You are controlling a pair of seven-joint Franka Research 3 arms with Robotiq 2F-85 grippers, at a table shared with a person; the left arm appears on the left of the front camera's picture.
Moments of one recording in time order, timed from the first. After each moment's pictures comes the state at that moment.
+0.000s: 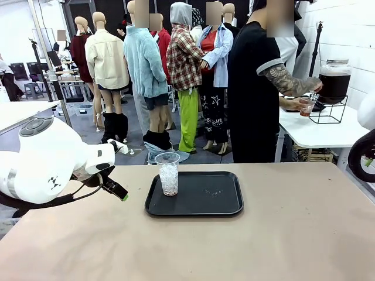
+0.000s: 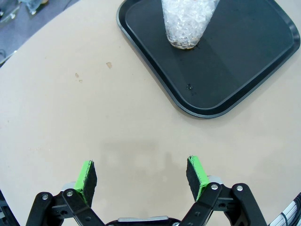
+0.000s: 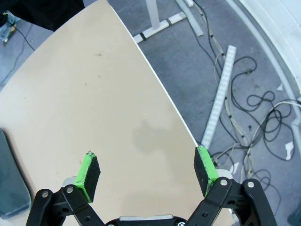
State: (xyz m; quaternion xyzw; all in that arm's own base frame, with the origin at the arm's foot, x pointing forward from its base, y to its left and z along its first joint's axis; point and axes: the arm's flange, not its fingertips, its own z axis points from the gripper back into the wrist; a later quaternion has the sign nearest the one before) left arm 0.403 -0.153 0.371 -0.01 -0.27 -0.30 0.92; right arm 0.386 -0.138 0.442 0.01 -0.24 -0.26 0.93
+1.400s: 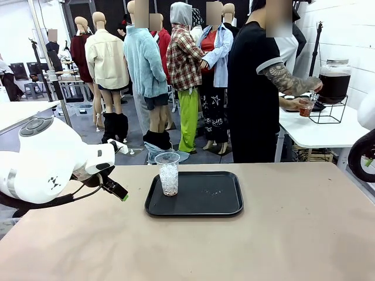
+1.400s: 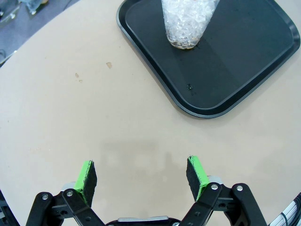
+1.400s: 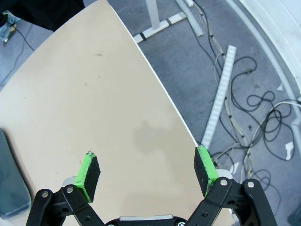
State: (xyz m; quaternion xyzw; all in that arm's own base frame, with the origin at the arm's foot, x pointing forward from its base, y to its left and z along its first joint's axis) left arm 0.403 -0.153 0.371 -0.01 -0.27 -0.30 0.92; right arm 0.386 -0.138 0.442 0.01 -0.24 -0.26 0.93
